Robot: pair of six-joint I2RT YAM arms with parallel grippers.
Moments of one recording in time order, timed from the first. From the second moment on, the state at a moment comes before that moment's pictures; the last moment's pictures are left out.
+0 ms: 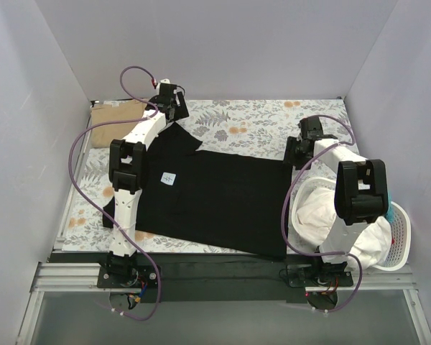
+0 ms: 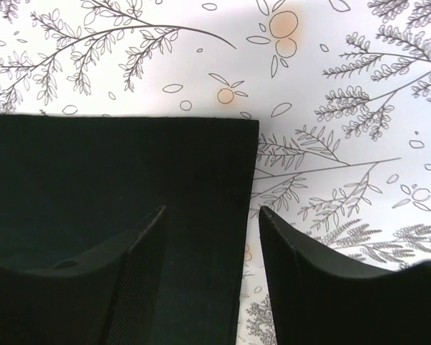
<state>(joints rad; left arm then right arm) -0.23 2.41 2.11 -0.42 -0.25 -0.42 0.11 1.79 1.19 -0.47 -0.07 0.30</state>
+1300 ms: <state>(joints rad) -0.25 2.48 2.12 -0.37 -0.27 -0.39 0.06 1.91 1.23 -0.35 -0.13 0.28</state>
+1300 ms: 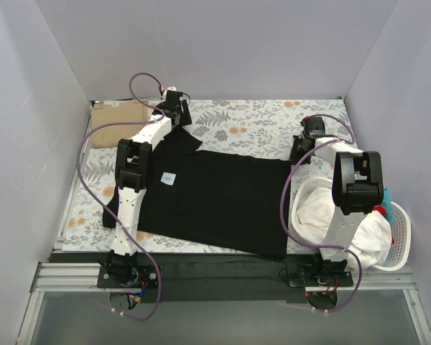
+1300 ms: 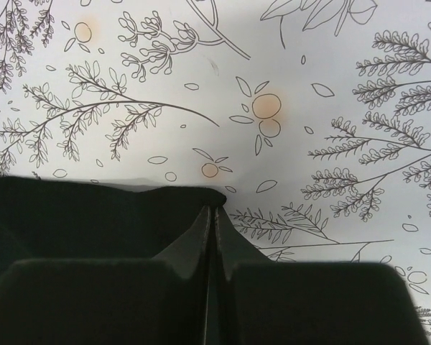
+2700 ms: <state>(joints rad) -0.26 2.56 2.16 -0.34 -0.37 -0.40 0.05 1.90 1.19 -0.31 -0.16 0.26</state>
